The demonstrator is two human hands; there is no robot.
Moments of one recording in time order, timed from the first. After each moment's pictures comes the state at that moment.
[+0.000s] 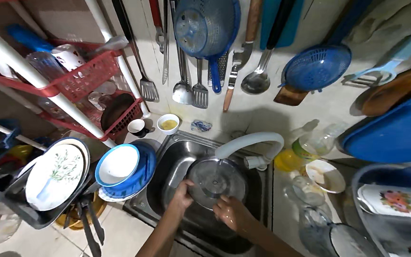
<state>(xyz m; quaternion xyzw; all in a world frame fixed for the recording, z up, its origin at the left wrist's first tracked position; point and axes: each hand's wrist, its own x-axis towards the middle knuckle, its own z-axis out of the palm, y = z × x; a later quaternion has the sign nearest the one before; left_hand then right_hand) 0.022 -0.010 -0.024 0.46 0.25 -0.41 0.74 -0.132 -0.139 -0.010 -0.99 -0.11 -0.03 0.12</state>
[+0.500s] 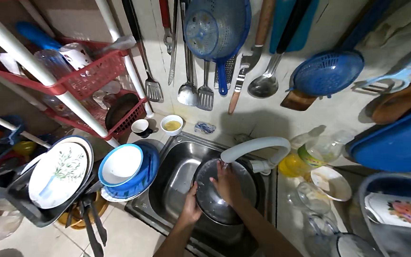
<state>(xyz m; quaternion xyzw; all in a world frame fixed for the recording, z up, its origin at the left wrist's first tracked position) -0.010 -0.014 -0.049 0.38 0.16 -0.38 0.83 -0.041 -0.162 -0.030 -0.96 0.19 0.08 0.21</state>
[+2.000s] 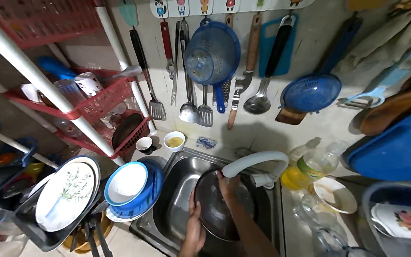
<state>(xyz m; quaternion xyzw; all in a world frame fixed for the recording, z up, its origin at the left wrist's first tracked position) -0.025 0.001 -0.026 0.49 0.04 -0.30 0.82 0.011 -0.162 -0.027 -0.84 0.39 -0.16 0.34</state>
